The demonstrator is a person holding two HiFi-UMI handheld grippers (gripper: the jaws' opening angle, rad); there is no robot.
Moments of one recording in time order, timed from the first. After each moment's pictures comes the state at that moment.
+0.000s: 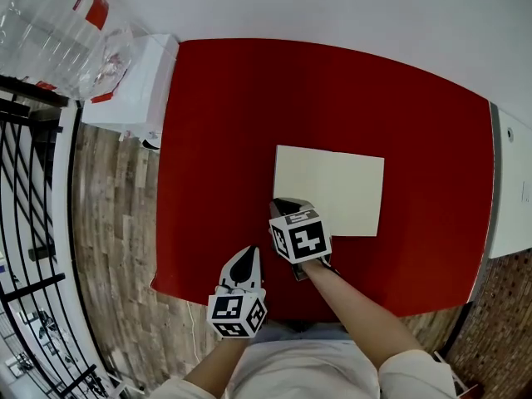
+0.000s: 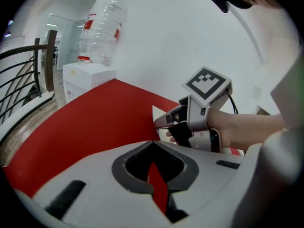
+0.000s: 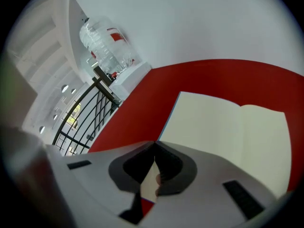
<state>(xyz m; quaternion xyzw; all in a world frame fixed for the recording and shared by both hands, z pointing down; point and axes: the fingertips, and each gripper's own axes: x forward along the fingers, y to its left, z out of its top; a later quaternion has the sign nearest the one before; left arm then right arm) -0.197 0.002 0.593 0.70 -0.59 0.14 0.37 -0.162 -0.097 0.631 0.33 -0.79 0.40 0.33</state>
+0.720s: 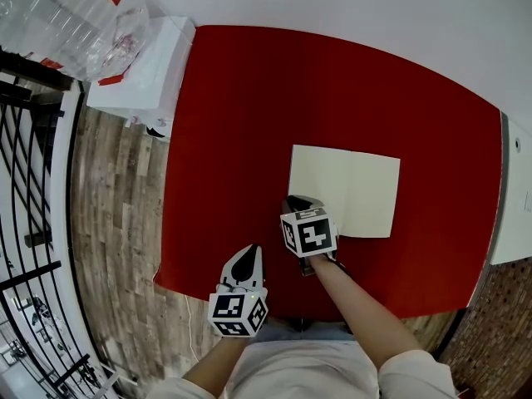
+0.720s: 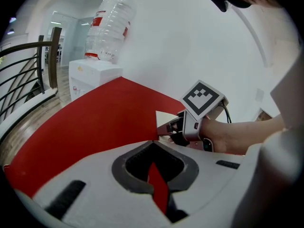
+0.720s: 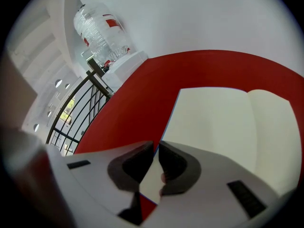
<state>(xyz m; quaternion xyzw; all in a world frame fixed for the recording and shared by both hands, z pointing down) -0.229 0.012 0.608 0.69 -0.59 0.13 0.39 -0.174 -0.089 0.675 0.34 -0.77 0.40 0.37</state>
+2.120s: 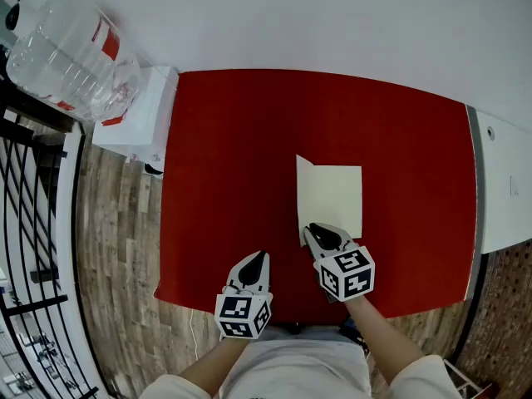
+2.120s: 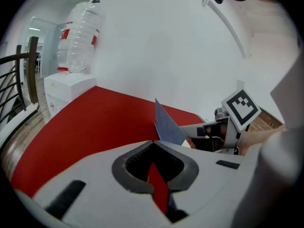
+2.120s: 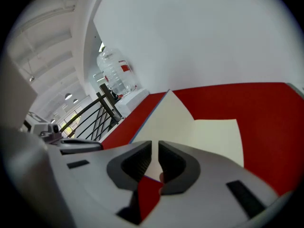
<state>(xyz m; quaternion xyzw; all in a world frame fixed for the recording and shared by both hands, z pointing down) -0.151 0.001 0.552 0.77 -0.53 0.15 0.33 -0.051 -0.059 0.562 0.39 -0.83 0.33 0.22</state>
